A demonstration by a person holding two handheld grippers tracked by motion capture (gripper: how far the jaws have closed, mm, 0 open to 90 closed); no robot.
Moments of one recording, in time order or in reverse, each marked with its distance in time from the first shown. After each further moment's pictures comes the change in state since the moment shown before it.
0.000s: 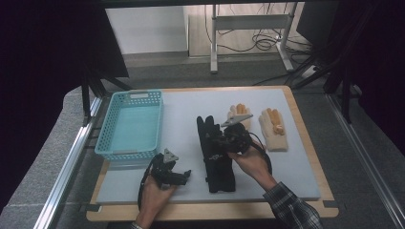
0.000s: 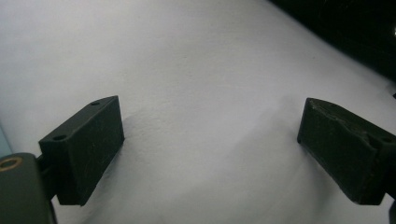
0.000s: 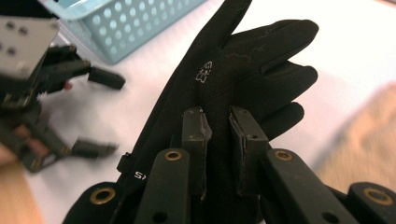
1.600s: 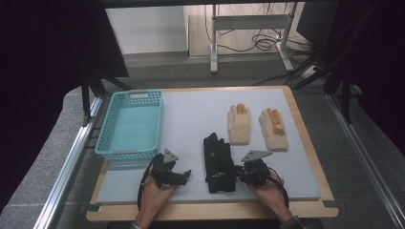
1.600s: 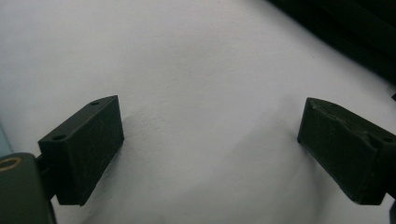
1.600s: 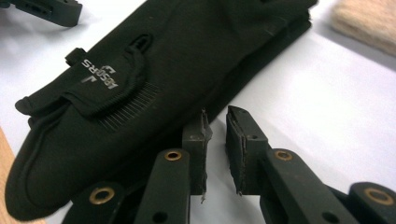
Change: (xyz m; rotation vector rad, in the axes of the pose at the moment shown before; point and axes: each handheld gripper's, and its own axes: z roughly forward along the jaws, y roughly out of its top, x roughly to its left) left arm -0.001 0.000 0.000 0.001 0.012 -0.002; right arm -0.008 -0.119 0.007 0.030 -0.015 0.006
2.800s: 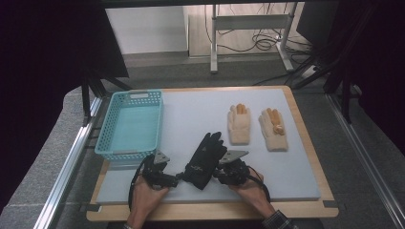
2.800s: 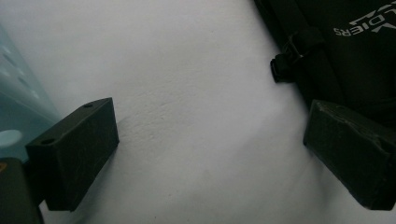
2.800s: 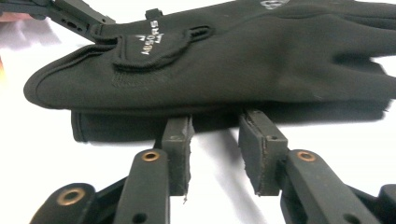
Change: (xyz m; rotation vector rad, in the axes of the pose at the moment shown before) left arm 0.022 -0.013 -0.012 0.012 -0.037 0.032; right arm 0.034 0.030 0.030 -0.013 0.064 -0.117
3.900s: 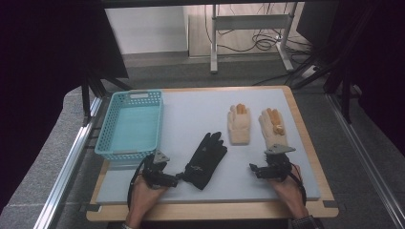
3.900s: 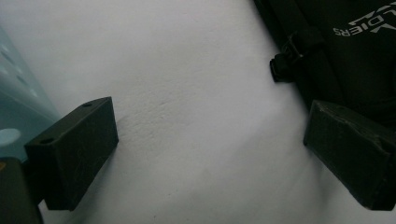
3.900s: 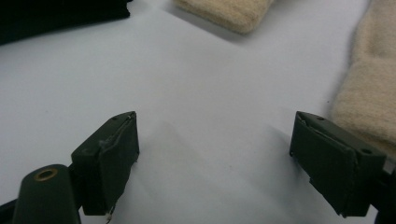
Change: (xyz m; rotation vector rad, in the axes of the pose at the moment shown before) left arm 0.001 0.000 -0.001 0.002 -0.012 -0.010; right arm -0.089 -0.066 -0.059 -0.014 -0.268 0.165
